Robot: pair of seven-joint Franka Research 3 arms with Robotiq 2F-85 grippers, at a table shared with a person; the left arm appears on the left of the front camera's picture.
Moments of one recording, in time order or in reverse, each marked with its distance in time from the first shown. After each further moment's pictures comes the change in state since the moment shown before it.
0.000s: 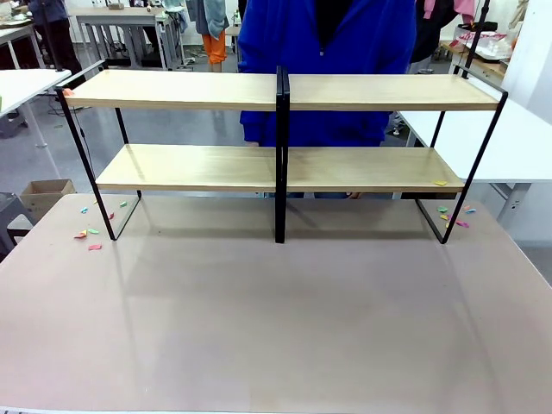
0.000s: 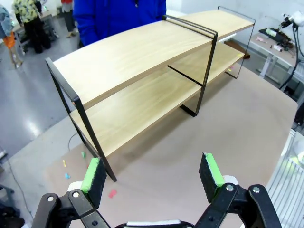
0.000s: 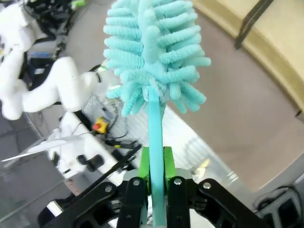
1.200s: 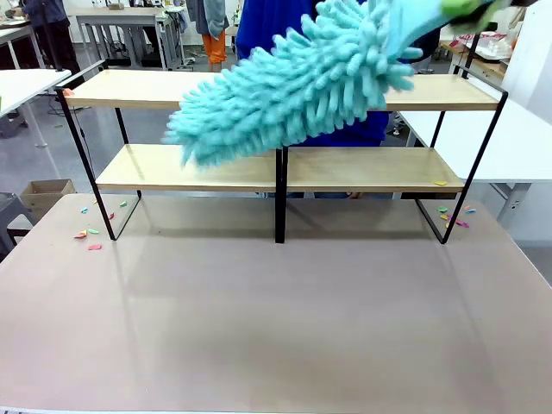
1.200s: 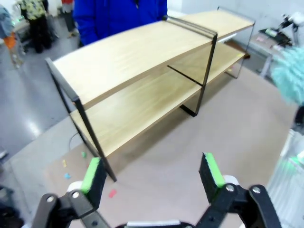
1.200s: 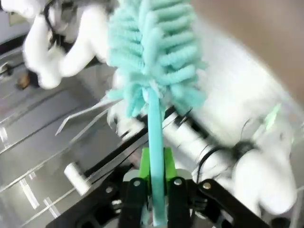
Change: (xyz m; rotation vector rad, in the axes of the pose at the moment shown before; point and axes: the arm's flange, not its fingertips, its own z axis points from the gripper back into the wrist) left arm 0.000 0.000 0.000 0.000 0.000 0.000; right arm -0.123 -0.057 -0.080 0.285 0.205 -0.256
